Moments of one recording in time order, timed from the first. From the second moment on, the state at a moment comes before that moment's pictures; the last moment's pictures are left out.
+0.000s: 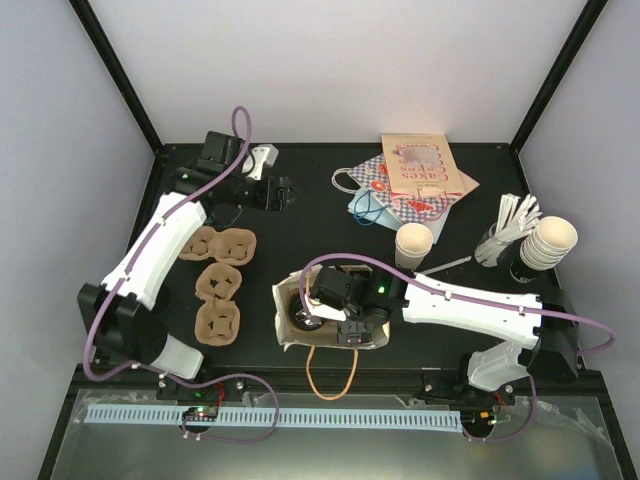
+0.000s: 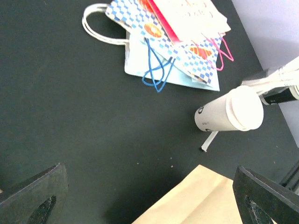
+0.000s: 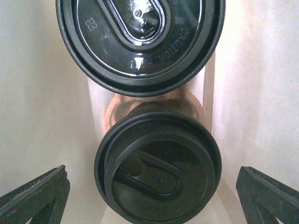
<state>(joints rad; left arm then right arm) -0.30 1.52 1.48 -0.82 0.50 -0.23 1.26 1.43 1.22 -1.06 0.27 -0.42</state>
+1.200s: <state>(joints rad) -0.42 0.88 1.10 -0.79 0.49 -0.18 1.11 1.46 1.33 -0.96 0.23 -0.42</state>
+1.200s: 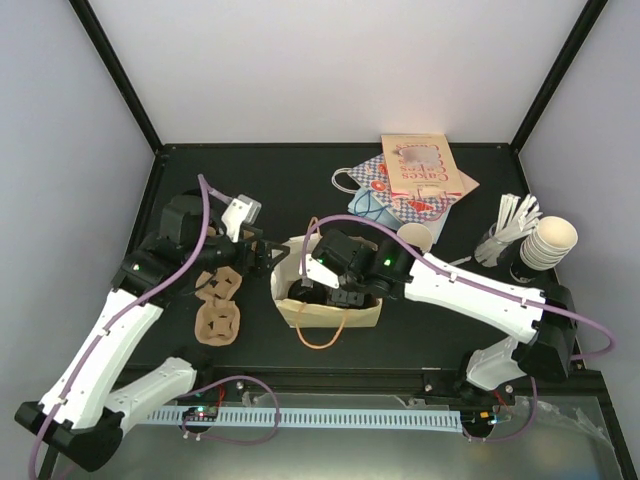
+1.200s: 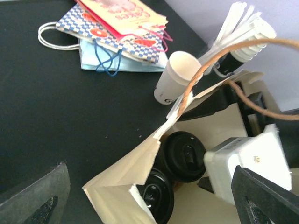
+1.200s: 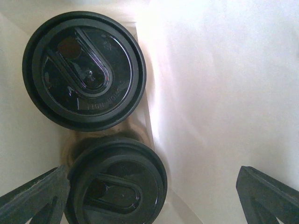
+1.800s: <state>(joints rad) -0.45 1.03 1.11 -0.85 0.38 -0.14 1.11 1.40 1.37 -0.92 0.29 -0.41</state>
